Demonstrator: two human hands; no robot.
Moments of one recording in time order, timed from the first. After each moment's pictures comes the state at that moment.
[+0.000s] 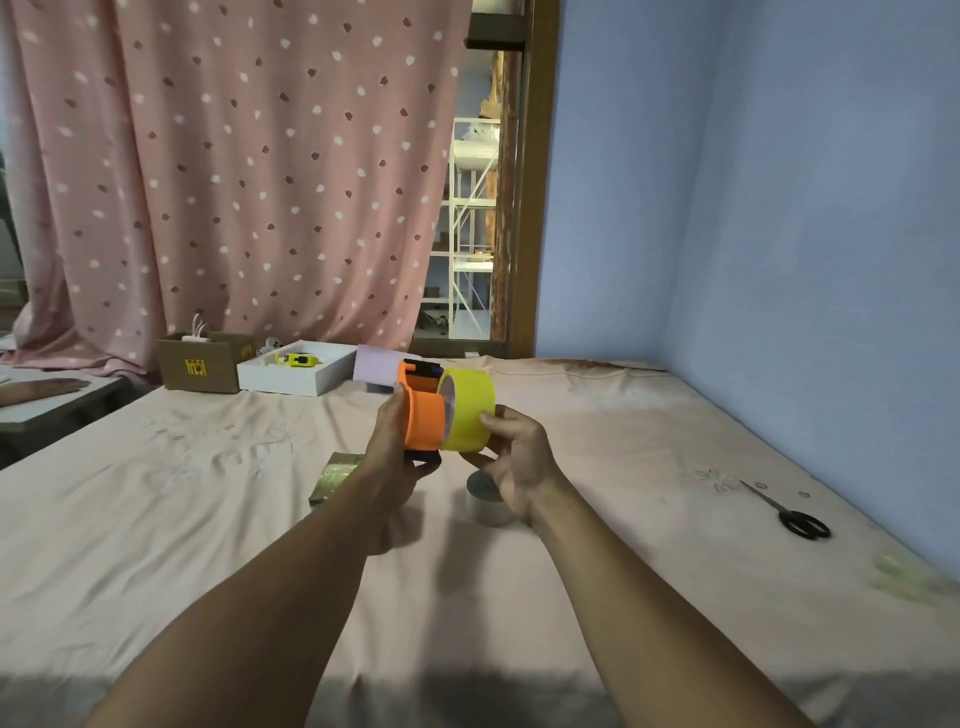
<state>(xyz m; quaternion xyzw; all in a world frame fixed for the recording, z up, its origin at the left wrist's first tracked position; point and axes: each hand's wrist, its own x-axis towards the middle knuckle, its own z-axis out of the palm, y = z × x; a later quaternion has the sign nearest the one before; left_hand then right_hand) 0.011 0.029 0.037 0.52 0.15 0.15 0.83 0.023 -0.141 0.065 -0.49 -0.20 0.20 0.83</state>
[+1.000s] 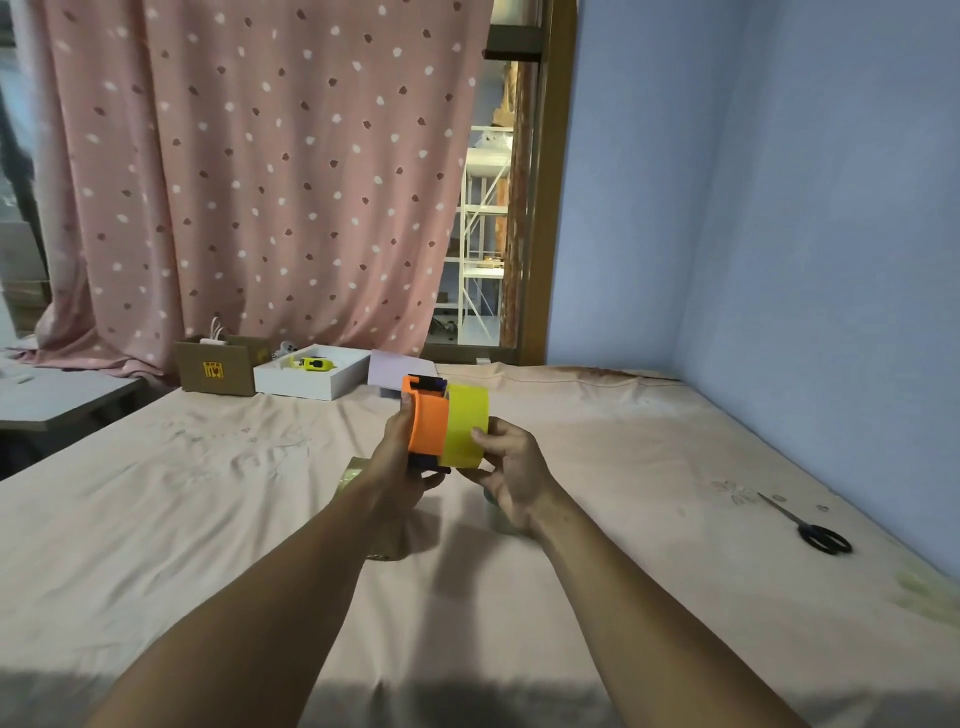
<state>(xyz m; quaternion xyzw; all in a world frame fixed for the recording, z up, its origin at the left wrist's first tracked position) -0.003 0.046 0.034 0.54 0.13 0.12 0.82 0.010 -0.121 0.064 -0.56 -0.21 0.20 0.78</state>
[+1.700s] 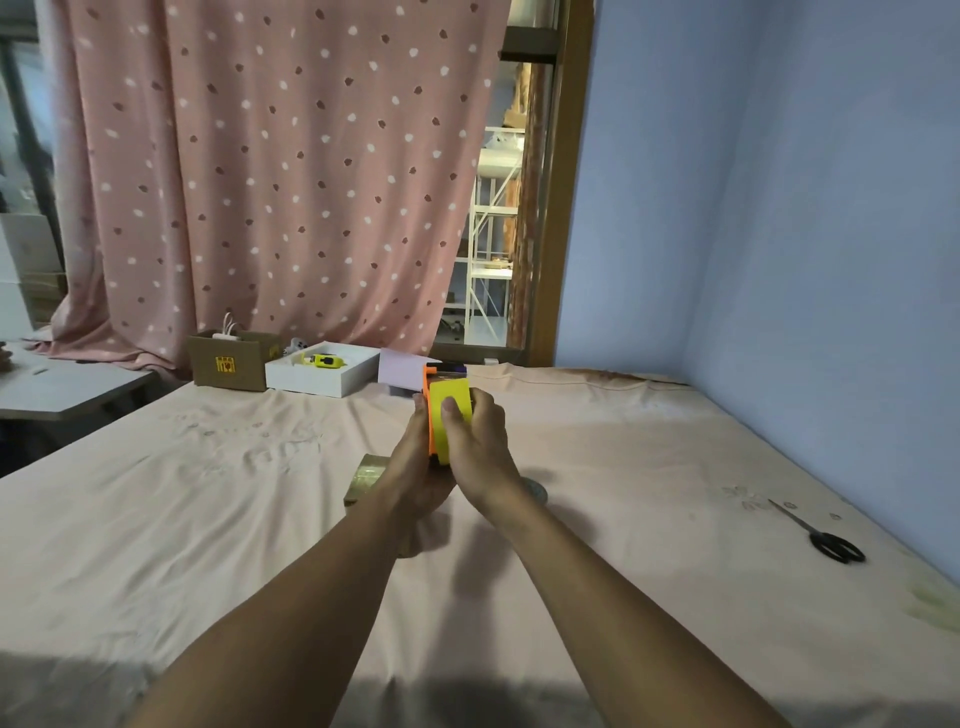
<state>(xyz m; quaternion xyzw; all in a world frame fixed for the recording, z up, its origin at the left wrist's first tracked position) -0.008 0.030 0.040 0.41 0.02 0.11 0.91 -0.022 -0.075 0.081 -0.76 -0.26 -0.05 0.60</state>
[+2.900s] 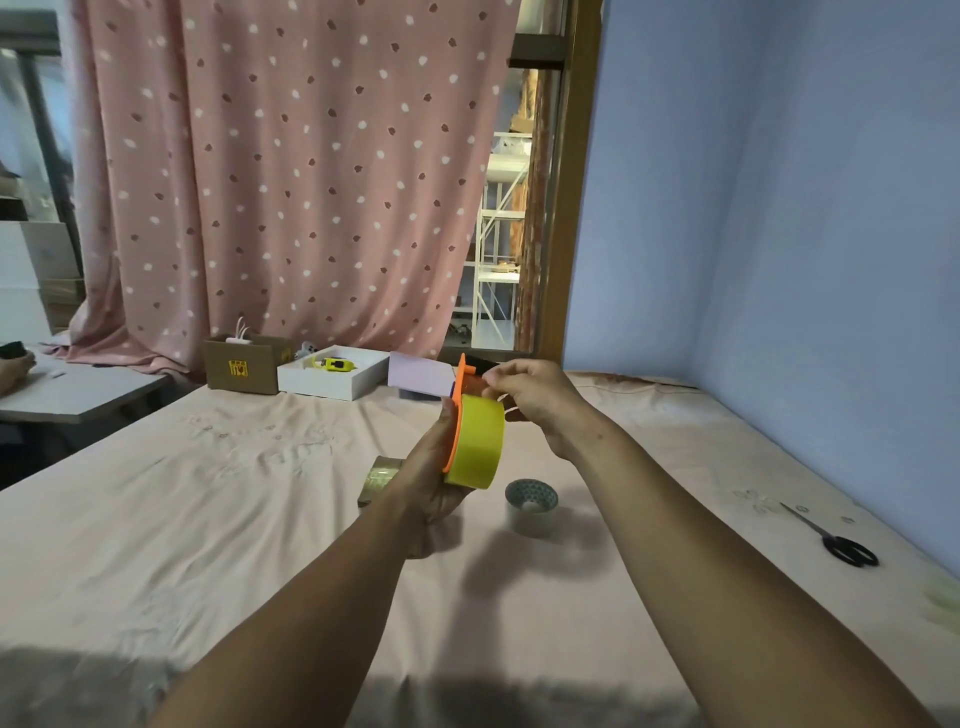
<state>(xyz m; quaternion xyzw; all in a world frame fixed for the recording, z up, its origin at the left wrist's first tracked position) -0.035 0.017 0.058 0.48 0.06 0.07 0.87 0.013 -0.115 0.151 -0.77 -0.23 0.07 0.59</state>
